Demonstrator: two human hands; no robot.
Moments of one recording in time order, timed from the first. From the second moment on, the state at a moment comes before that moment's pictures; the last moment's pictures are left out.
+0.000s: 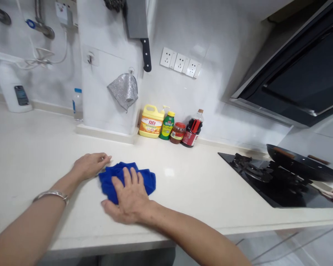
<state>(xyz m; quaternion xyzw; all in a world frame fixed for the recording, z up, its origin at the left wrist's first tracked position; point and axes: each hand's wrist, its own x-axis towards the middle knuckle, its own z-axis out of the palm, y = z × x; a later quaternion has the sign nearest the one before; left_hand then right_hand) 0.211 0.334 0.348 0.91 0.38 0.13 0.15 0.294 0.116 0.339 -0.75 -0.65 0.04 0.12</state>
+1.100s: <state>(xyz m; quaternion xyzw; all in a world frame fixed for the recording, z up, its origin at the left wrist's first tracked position) 0.194 0.326 0.351 0.87 0.45 0.17 0.08 0.419 0.134 0.326 -0.85 -0.52 -0.02 0.04</state>
